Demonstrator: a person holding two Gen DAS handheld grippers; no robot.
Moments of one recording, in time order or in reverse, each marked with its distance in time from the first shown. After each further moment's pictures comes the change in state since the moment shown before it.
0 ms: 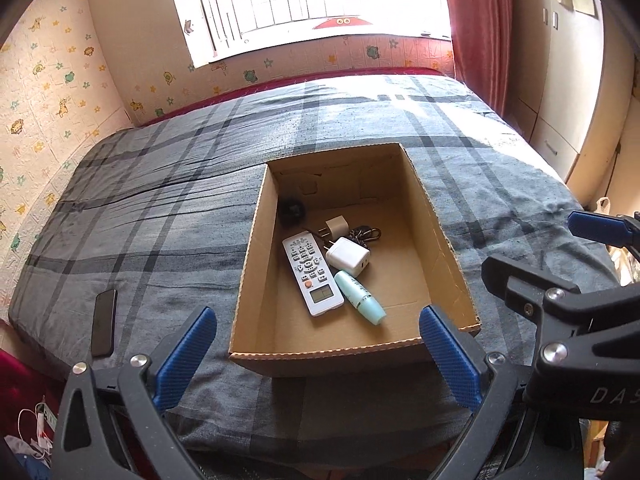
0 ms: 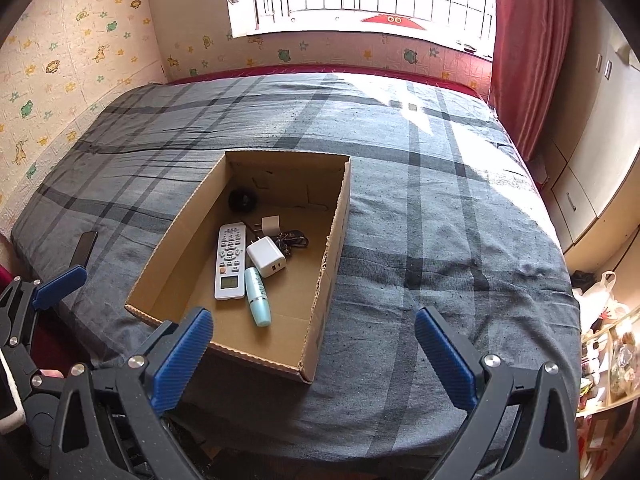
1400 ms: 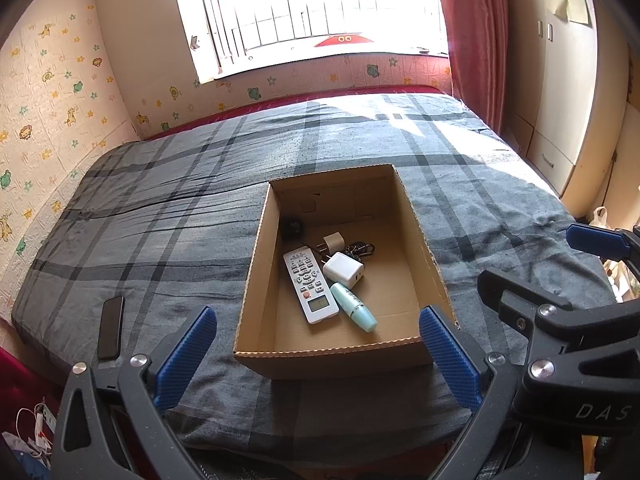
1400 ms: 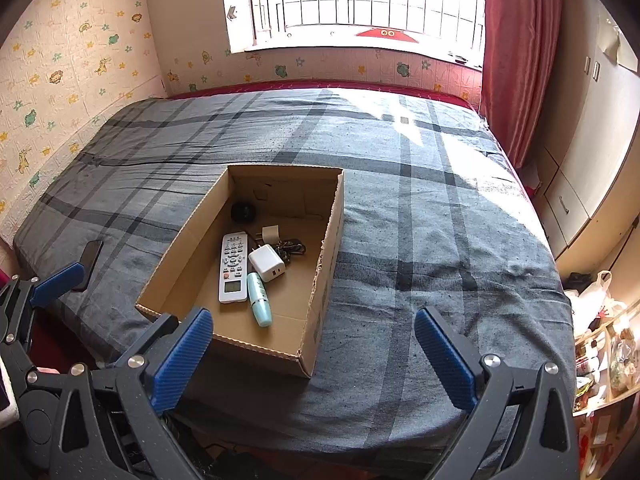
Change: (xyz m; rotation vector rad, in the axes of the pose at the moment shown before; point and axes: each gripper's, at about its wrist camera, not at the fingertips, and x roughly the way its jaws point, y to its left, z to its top) left arm -0.027 -0.006 -0.002 -0.006 -0.061 0.012; right arm -0.029 -0.001 -0.010 0.012 -0.055 -0.008
